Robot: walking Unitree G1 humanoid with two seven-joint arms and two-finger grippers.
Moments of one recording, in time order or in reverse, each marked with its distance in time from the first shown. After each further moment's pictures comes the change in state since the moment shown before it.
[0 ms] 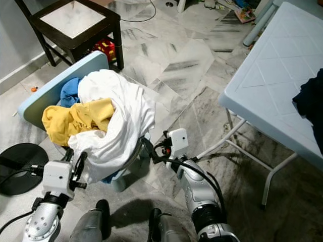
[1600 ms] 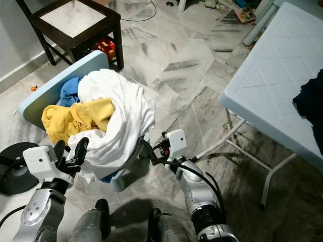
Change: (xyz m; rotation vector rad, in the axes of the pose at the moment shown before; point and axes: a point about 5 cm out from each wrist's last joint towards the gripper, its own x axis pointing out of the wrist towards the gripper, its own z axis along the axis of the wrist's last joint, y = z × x) left arm 0.017 0.011 0.033 -0.503 0.015 0.117; right arm -0.001 0.002 -0.003 -0.021 0.015 0.010
